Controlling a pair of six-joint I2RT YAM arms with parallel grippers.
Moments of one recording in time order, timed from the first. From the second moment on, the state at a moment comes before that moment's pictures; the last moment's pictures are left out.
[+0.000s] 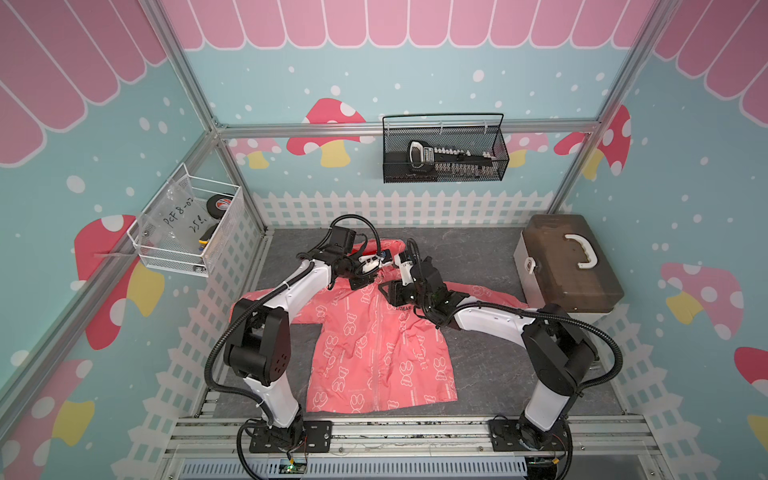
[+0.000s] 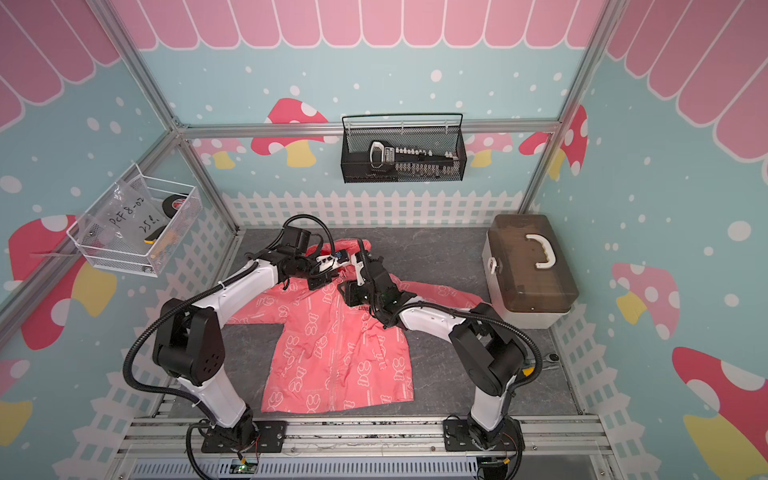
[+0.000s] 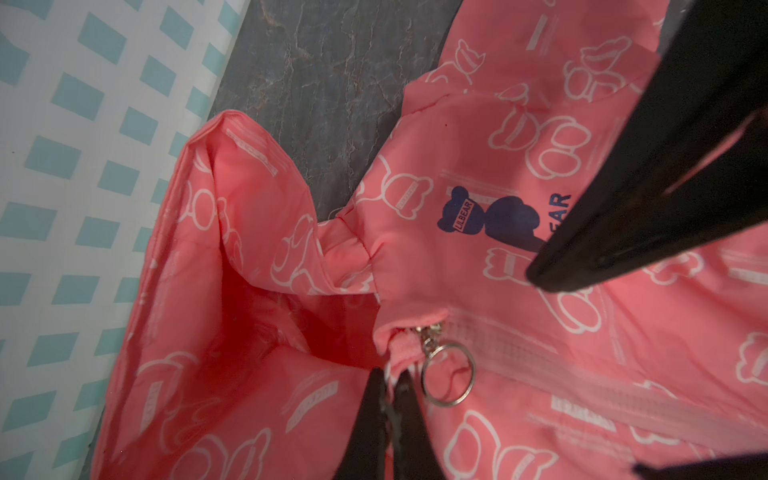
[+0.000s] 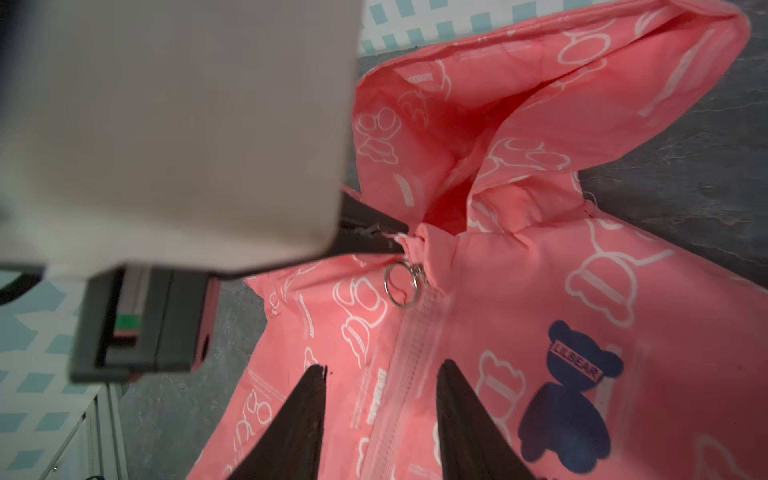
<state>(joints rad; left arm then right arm) -0.30 1.75 1.36 -0.54 0.40 0.93 0.77 1.77 1.11 0.22 -0.13 0.54</state>
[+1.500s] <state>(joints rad) -0.30 1.69 1.28 -0.48 0.45 0.89 0.81 1.80 1.15 0.13 0.01 0.58</state>
